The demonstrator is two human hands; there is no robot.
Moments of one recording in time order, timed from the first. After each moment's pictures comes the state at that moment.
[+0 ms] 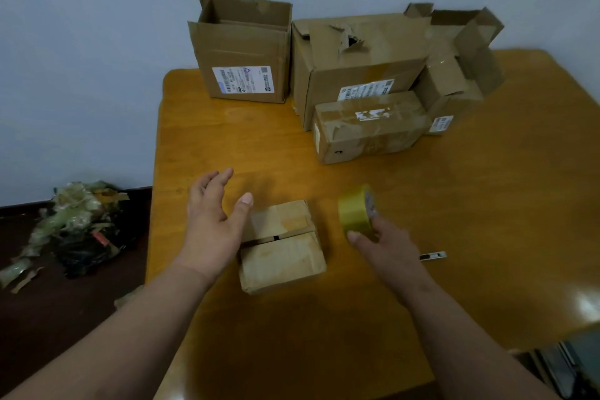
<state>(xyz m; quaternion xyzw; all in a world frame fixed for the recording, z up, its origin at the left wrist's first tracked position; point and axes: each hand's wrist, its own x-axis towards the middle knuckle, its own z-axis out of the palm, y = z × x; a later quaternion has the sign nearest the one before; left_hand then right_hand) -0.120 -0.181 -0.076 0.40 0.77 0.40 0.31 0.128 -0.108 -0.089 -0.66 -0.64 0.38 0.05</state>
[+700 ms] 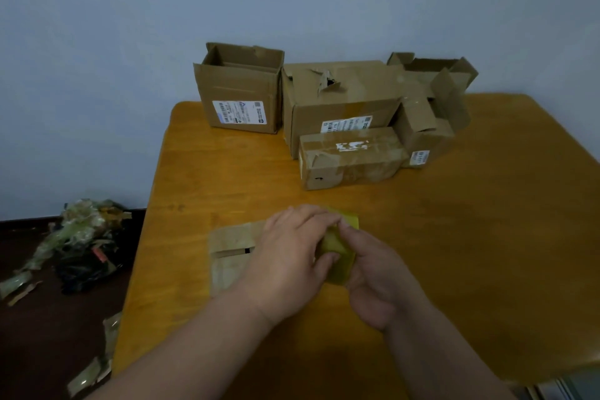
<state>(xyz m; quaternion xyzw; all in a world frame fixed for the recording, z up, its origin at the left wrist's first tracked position) 0.003 -0.168 -0.029 0.69 0.64 0.30 0.15 0.146 -0.114 -0.042 -0.44 -0.33 0.79 0.28</state>
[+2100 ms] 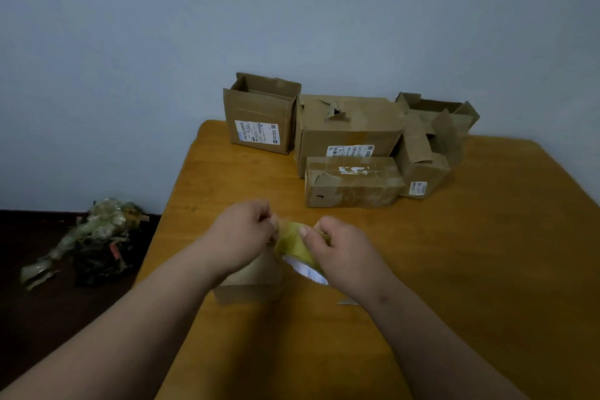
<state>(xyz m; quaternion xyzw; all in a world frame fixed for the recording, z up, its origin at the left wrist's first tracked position) -0.015 -0.187 0.038 0.43 0.77 0.32 0.35 0.148 -0.117 0.019 -0.43 -0.82 0.36 0.11</state>
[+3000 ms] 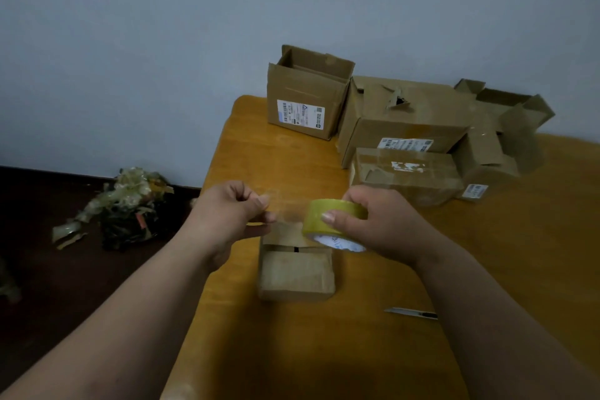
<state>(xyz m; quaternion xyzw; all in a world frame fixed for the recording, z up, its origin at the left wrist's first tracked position) -0.116 -0.202 0.000 0.18 0.70 0.54 0.44 0.074 -0.070 0.020 -0.32 -0.89 0.33 0.04</state>
